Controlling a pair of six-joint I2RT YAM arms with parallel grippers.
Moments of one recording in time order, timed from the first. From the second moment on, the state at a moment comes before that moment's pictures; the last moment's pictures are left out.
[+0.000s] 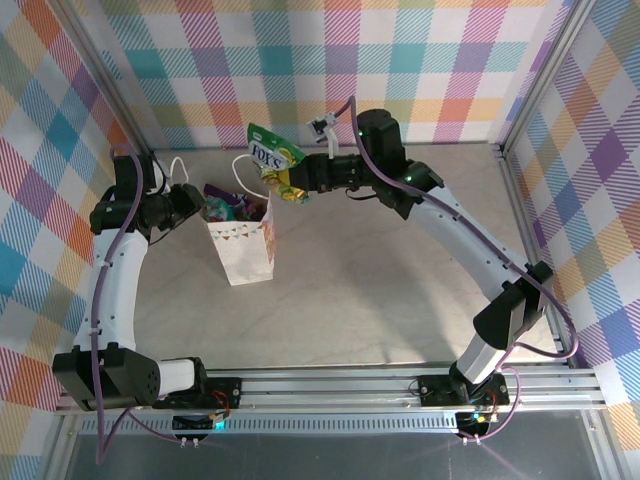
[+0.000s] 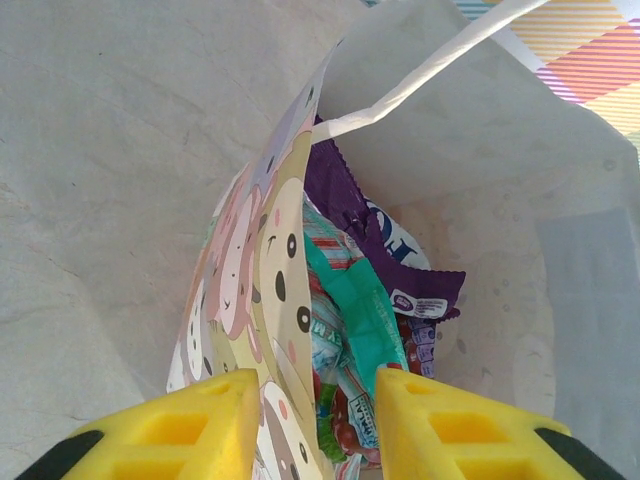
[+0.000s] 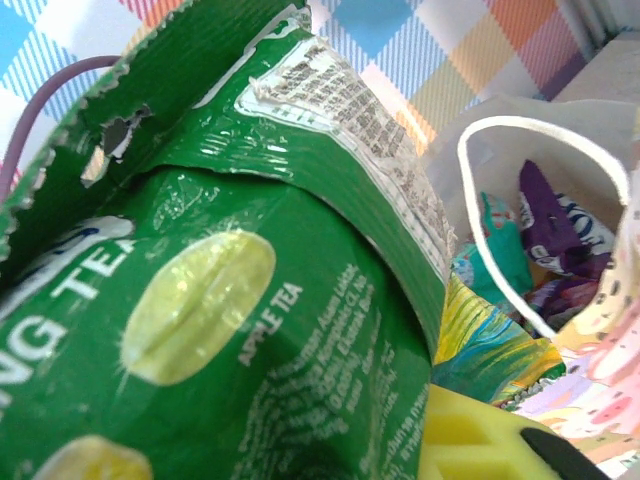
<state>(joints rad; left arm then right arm) 0.09 1.27 1.37 -0.92 0.23 -0.52 0.67 1.67 1.76 -0.35 -0.77 0.57</state>
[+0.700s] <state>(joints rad) 0.09 1.27 1.36 -0.92 0.21 -0.52 0.75 1.86 1.86 -0.19 -0.83 0.79</state>
